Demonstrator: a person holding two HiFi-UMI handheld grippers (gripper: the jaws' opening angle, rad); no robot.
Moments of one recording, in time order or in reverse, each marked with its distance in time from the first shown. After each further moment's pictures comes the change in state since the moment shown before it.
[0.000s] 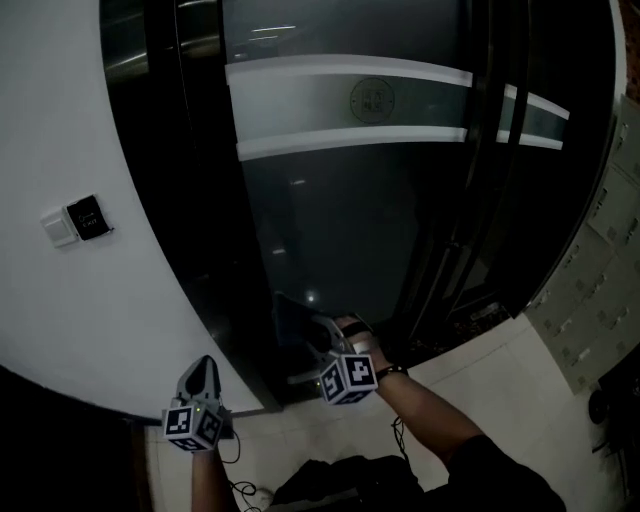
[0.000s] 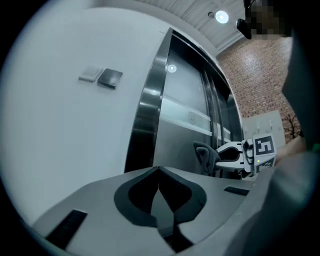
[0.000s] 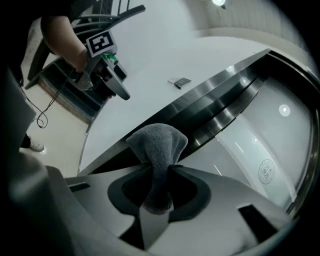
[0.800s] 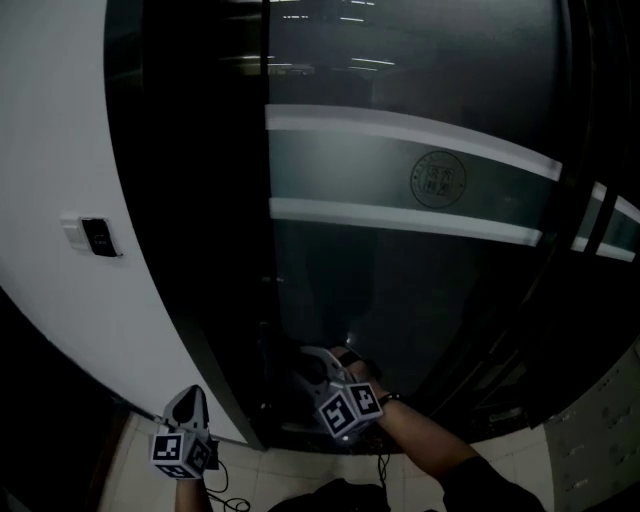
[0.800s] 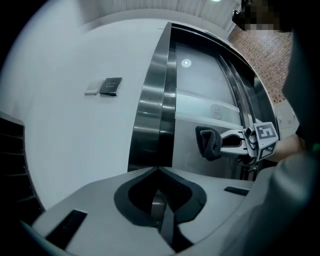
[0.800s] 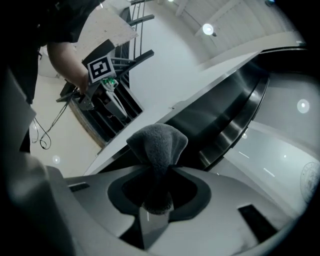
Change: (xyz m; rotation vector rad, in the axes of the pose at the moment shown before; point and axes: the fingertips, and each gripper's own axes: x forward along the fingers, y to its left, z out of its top) left arm 0.057 -0.027 0.019 0.074 0.005 0.336; right arm 0.061 -0.088 -0.004 -0.032 -0.458 0.233
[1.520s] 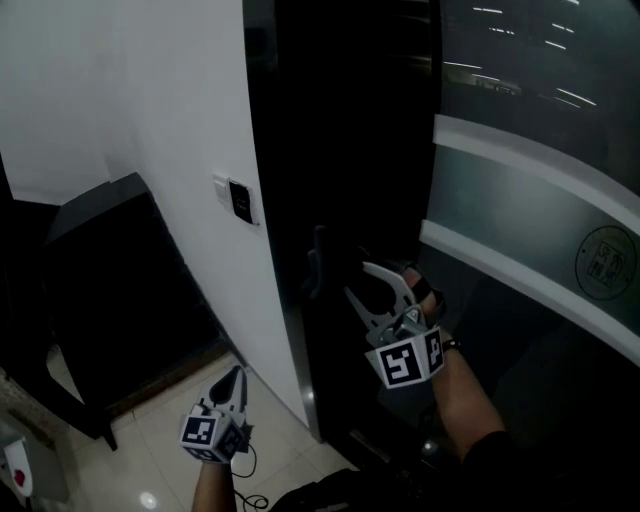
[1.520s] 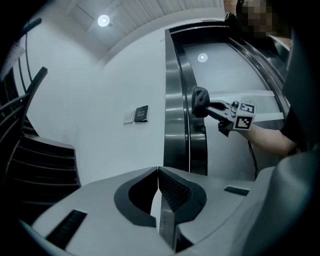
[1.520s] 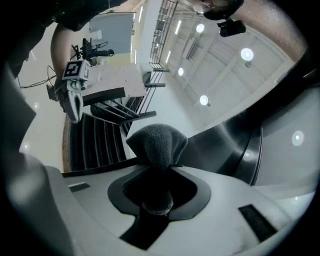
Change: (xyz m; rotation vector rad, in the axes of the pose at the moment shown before) left arm -0.060 0.017 0.050 0.113 -0.094 0.533; right arm 0.065 -0.162 0.148 -0.221 -0.787 -0.123
